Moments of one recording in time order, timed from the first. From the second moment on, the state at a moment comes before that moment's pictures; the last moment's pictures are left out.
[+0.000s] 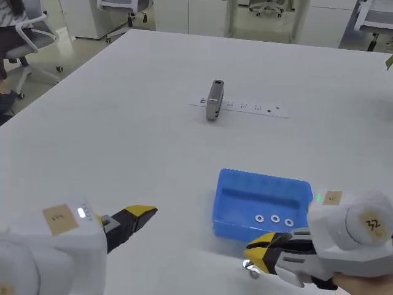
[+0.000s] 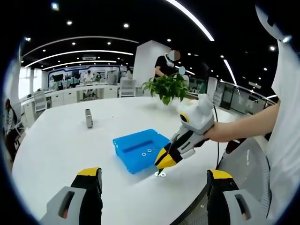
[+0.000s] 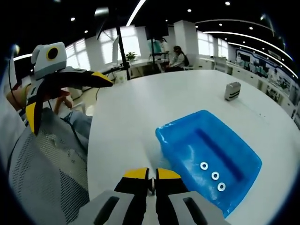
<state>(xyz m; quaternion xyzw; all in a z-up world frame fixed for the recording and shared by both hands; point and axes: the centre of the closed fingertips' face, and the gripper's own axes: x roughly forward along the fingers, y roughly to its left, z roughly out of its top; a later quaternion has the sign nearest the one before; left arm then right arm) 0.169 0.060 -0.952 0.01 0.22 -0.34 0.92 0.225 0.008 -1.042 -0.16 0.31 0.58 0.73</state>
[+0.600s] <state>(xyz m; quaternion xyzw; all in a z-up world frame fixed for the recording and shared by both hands) 0.169 0.035 -0.942 0.02 0.21 -0.42 0.88 0.173 0.006 -1.034 -0.28 0.29 0.65 0.64</state>
